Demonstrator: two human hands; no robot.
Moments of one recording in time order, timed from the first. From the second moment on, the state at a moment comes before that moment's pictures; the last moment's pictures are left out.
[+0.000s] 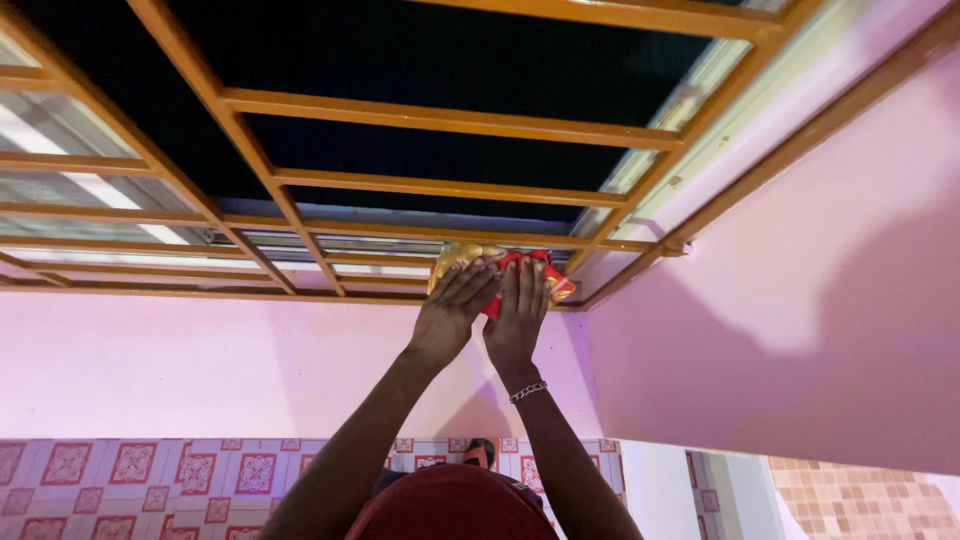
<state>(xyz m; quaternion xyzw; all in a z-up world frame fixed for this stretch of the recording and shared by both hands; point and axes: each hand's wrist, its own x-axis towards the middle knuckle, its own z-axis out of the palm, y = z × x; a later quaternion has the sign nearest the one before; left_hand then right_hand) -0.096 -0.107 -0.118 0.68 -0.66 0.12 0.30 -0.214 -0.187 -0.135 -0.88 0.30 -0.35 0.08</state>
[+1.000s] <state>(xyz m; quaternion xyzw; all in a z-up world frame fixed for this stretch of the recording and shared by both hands) 0.058 0.047 -0.096 0.62 -0.46 0.07 0.63 -0.030 -0.029 -0.081 -0.85 0.17 -0.49 0.08</state>
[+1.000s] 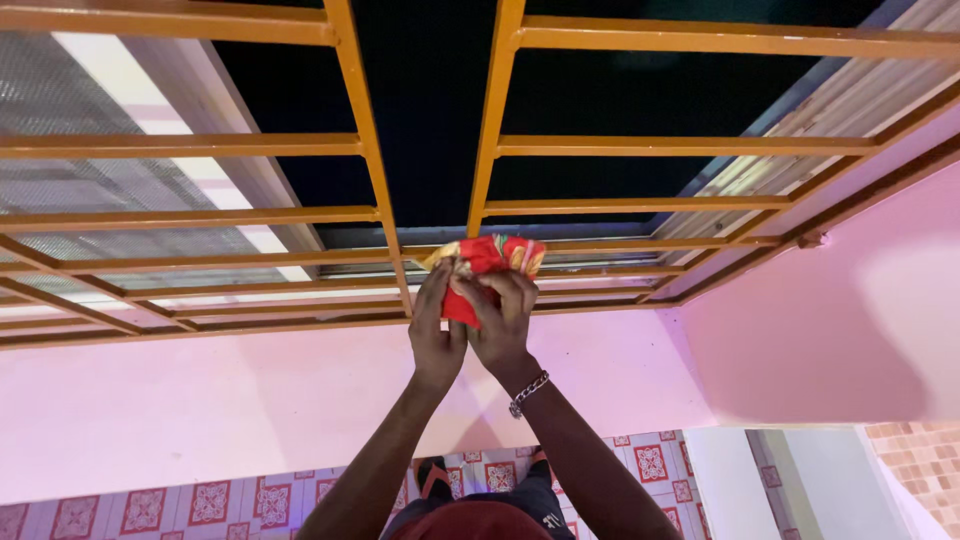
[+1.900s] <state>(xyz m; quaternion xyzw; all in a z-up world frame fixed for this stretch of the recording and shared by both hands) 0.089 0.056 0.070 0.54 -0.58 0.11 0.60 -0.034 -0.006 0.077 -0.82 0.15 -0.56 0.05</state>
